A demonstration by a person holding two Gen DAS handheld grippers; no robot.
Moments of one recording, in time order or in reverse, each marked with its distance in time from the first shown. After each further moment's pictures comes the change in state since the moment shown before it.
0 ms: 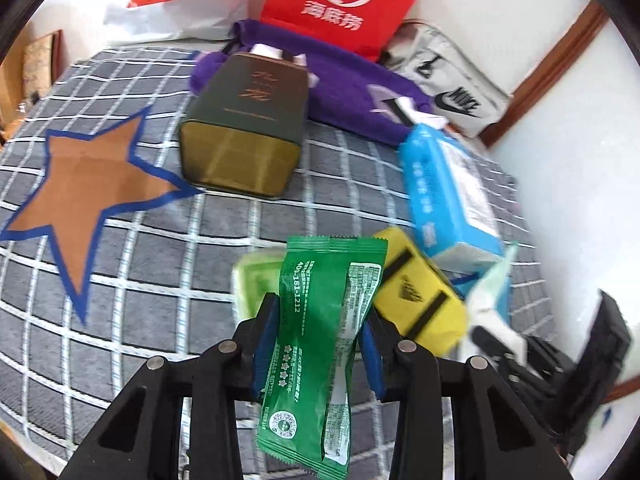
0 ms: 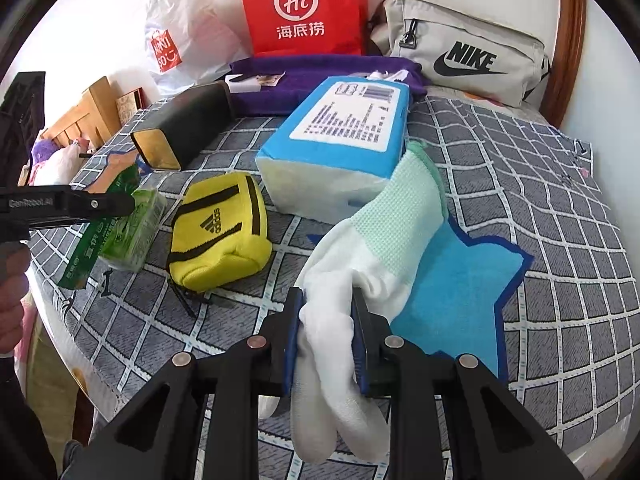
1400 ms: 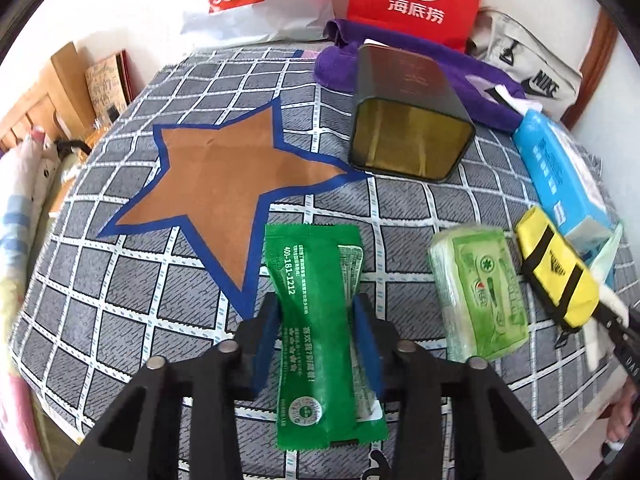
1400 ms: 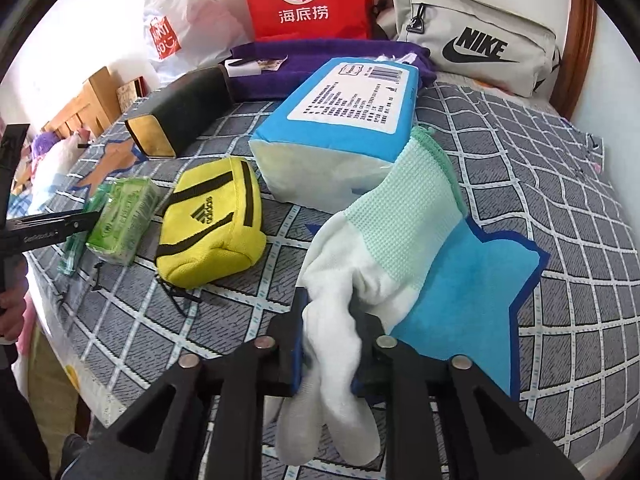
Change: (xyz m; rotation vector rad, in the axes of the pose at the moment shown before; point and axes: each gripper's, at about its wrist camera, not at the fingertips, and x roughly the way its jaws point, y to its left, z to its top) left arm -0.008 0.064 -0.010 0.030 -0.024 0.357; right arm 0.013 0.000 0.004 -0.001 0.046 0.020
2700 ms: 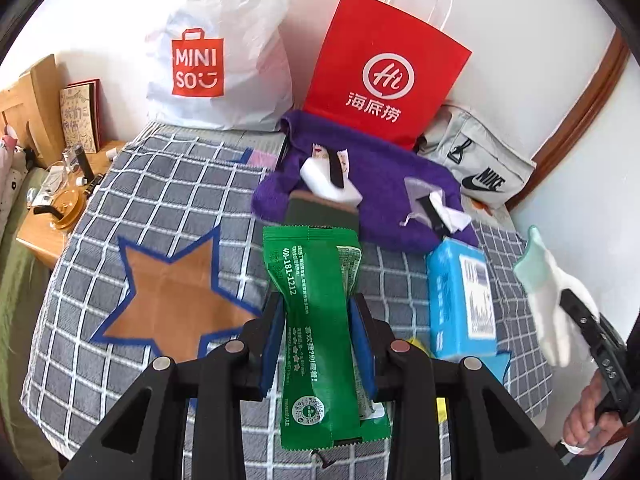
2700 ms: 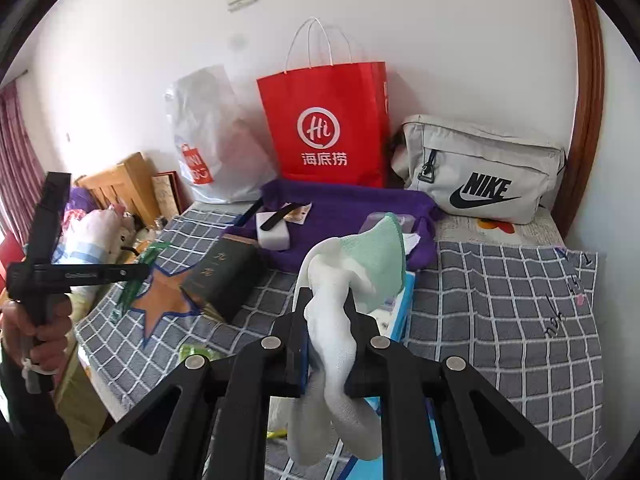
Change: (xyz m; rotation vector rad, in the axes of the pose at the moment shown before) left arm -0.072 -0.020 0.112 -0.095 -0.088 -0.212; right arm -0.100 -0.010 0.134 -0.024 -0.297 0.074
